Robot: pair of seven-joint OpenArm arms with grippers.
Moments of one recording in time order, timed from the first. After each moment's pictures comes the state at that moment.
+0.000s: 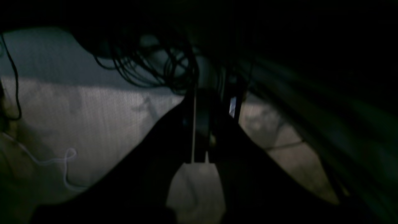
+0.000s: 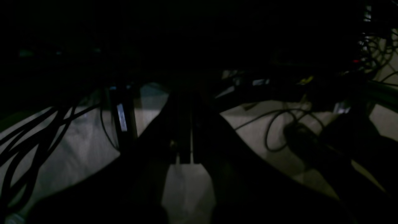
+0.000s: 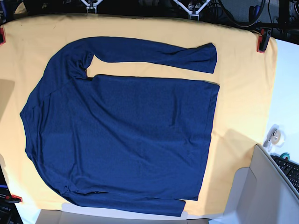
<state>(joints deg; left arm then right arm) 23.1 2.5 -5.6 42.3 2.8 0.3 3.0 -27.2 3.6 2.3 44.0 0.4 -2.2 2.8</state>
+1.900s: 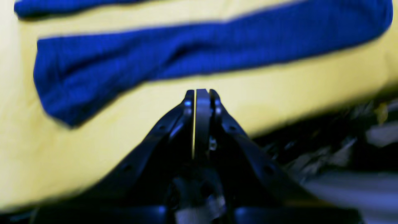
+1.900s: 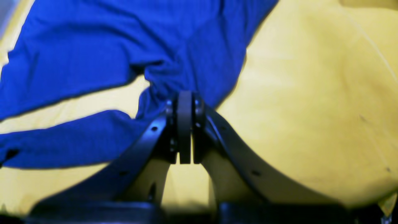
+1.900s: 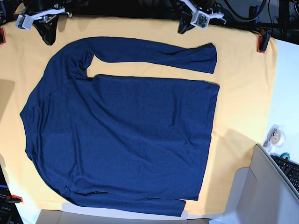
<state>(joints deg) 53.9 -18.7 14.4 118.2 -7.2 0.2 8.8 -58.9 16.4 17.6 117.2 41.6 6.4 0.9</state>
